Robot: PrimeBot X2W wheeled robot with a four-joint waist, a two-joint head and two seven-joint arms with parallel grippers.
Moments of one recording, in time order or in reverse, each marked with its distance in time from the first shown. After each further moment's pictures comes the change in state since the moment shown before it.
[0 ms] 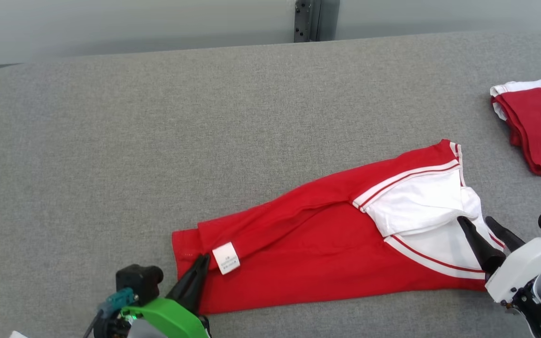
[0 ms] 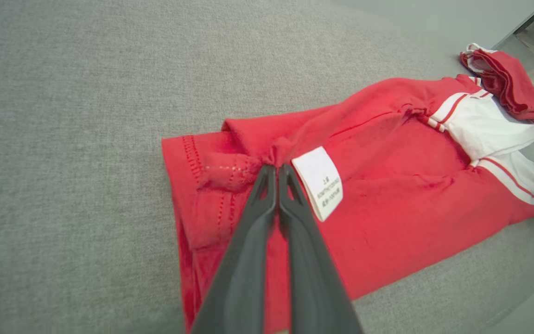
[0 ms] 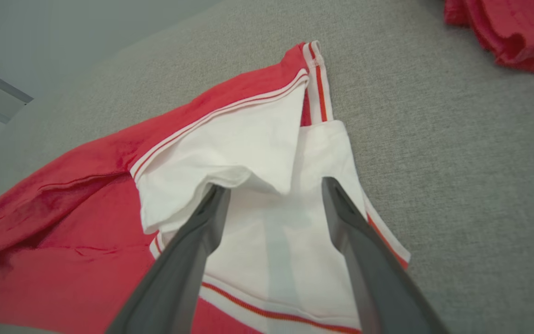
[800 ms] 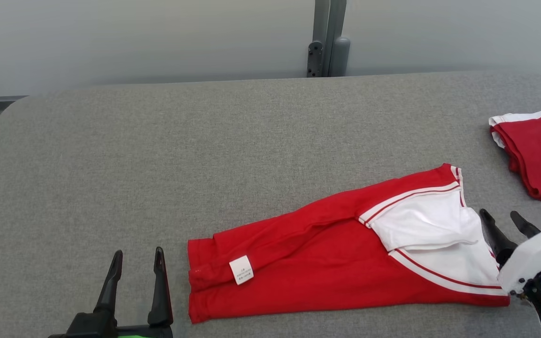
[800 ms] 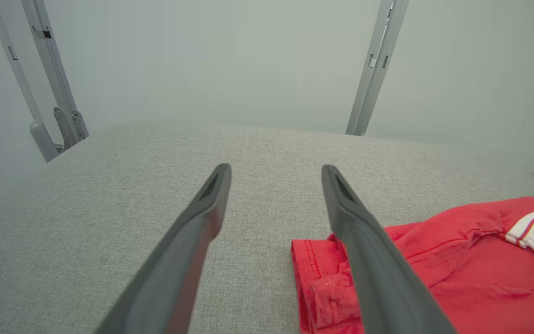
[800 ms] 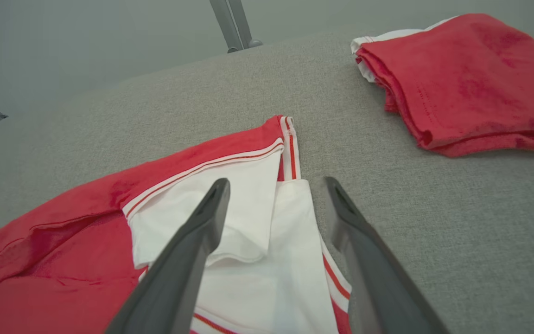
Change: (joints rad) left arm 0.260 -0.198 0.378 -0.131 0.445 0.052 -0.209; right arm -0.002 0.075 -0.155 0.007 -0.214 0.000 0.052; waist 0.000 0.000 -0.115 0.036
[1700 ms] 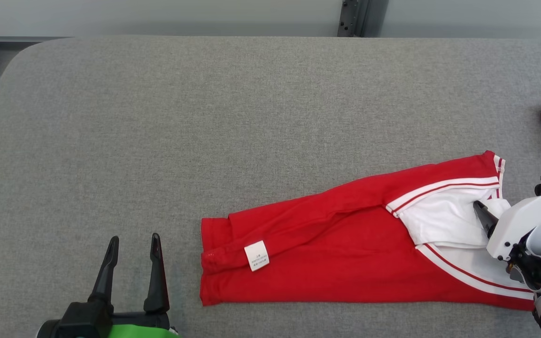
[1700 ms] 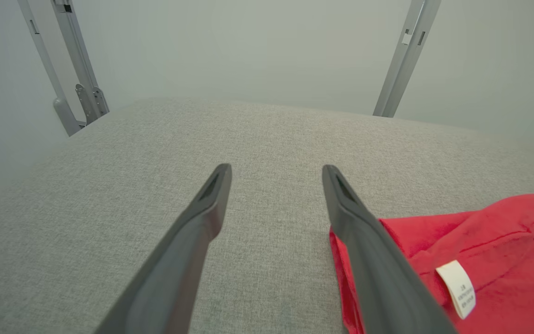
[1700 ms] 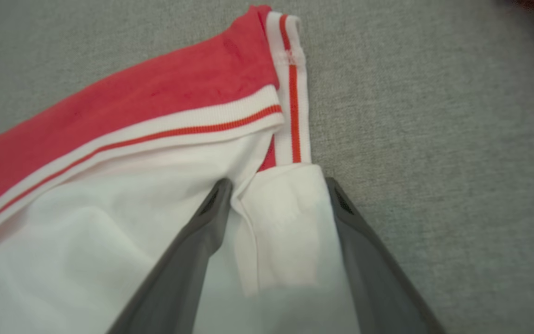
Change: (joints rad) left arm -0.023 -0.135 0.170 0.027 0.134 -0.176 0.000; right arm -0.285 0.030 0.027 0.417 -0.055 -0.004 0.119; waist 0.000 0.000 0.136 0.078
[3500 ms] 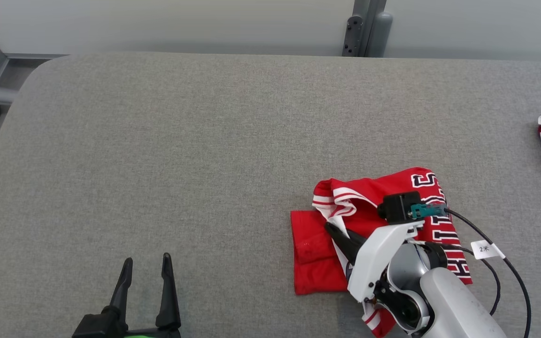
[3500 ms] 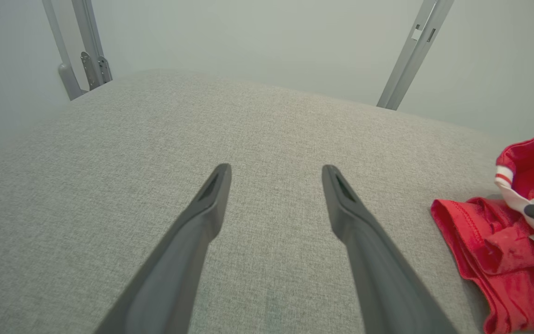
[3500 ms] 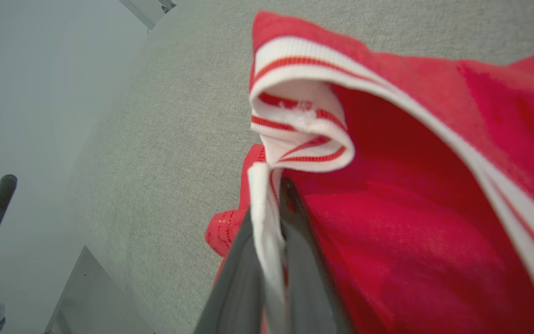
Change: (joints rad) left arm 0.031 -0.001 -0.056 0.059 -0.081 0.043 0.000; right arm 0.100 0.245 0.363 -0.328 0.069 0.004 -0.010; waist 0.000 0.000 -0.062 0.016
